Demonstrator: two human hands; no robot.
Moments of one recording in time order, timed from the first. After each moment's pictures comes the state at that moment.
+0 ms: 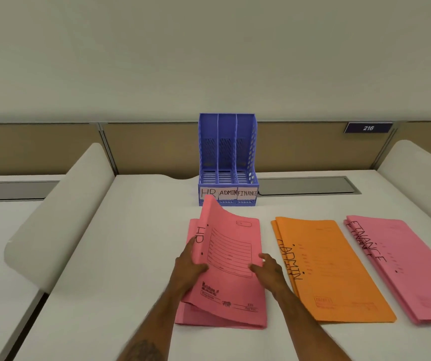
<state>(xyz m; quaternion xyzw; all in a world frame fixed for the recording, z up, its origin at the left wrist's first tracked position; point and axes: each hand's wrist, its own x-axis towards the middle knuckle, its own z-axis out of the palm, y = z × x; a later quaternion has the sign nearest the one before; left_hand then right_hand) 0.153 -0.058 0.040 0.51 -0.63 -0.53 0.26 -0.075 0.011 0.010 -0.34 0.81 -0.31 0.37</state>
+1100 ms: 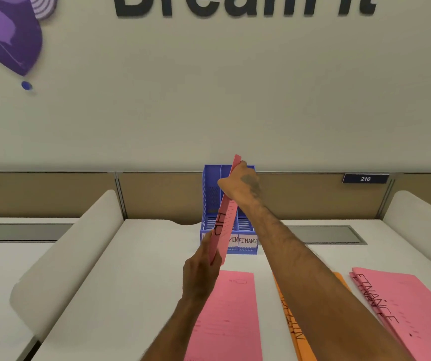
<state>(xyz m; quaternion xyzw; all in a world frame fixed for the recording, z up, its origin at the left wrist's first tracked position) 0.086 -0.068 0.144 0.48 -0.76 -0.14 0.41 -0.040 -0.114 0.337 -0.50 0.78 -0.38 0.07</state>
